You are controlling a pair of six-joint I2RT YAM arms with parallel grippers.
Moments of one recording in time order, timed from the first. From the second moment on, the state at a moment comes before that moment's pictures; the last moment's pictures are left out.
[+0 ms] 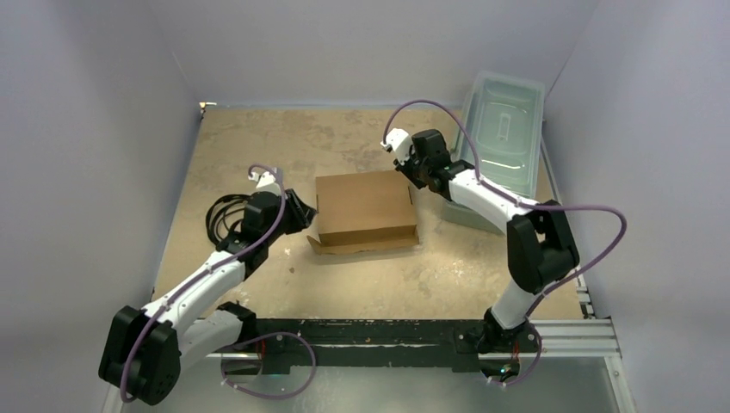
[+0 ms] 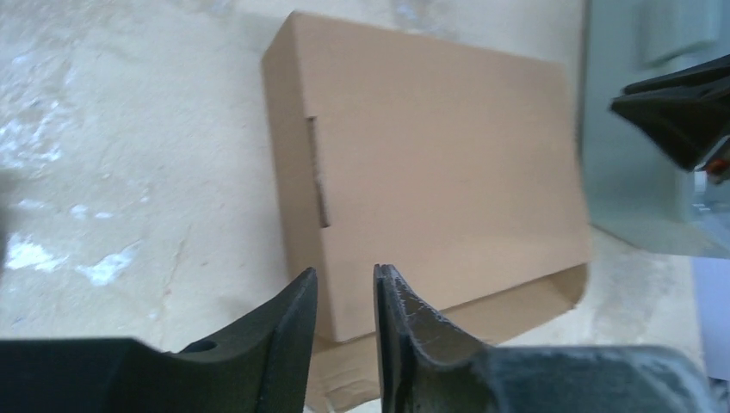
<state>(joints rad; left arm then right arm) -0.40 0.99 0.49 0.06 0.00 -0.65 0.47 1.67 1.19 -0.23 0.05 -0.47</state>
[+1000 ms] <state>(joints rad) -0.39 1.18 0.36 0.19 0.11 -0.72 0.48 2.25 1.89 -0.46 -0.17 -0.42</state>
